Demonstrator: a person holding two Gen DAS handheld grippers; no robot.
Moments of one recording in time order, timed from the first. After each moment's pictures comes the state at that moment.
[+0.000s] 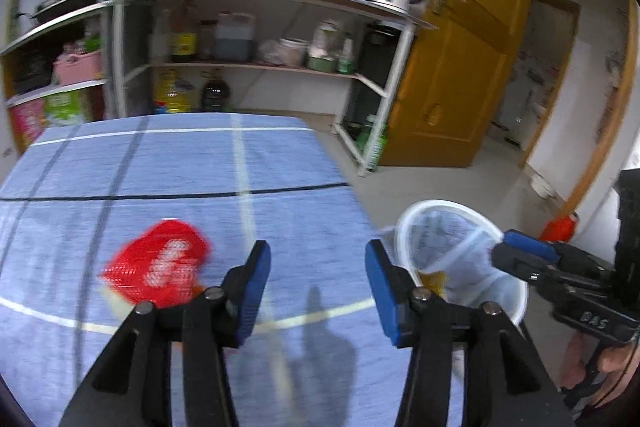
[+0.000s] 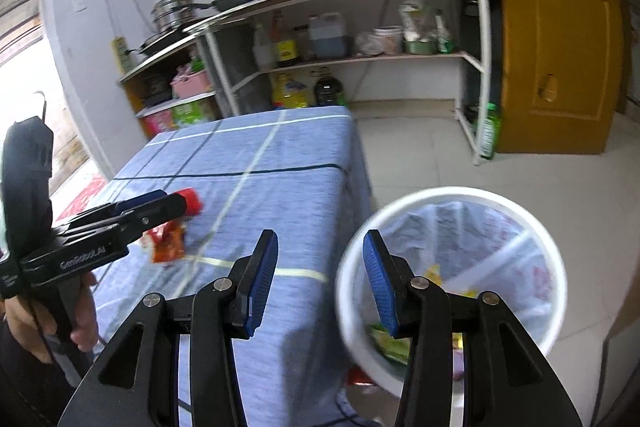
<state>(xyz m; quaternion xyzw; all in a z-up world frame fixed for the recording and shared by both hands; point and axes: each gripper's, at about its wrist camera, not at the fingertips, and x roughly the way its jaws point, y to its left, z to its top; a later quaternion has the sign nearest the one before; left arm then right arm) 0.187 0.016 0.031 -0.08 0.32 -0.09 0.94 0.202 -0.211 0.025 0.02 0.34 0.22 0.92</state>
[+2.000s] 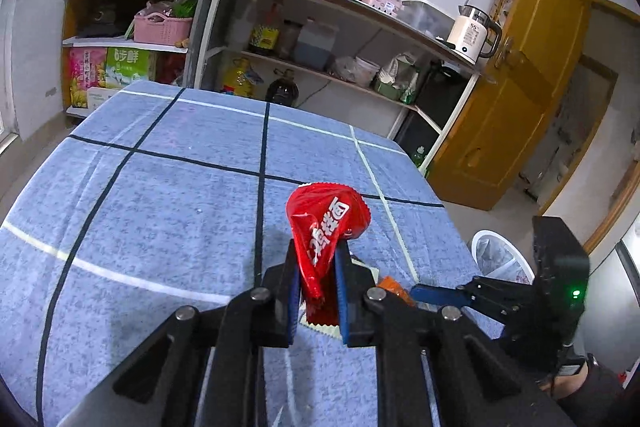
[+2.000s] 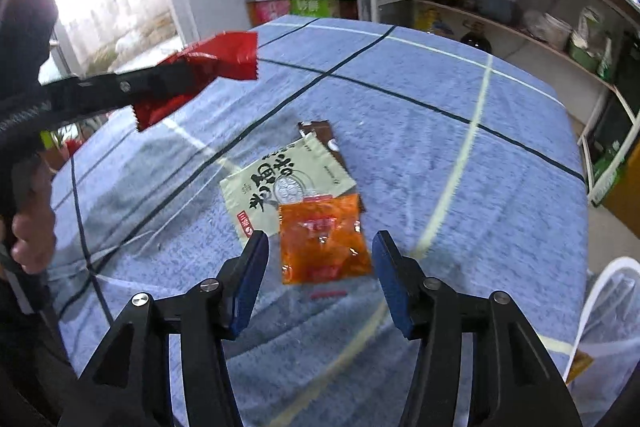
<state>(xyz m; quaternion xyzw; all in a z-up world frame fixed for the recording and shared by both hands) 0.139 0.172 0.015 -0.17 0.31 -0.04 0.93 0.219 -0.011 -0.049 -0.14 0.41 0.39 0.81</state>
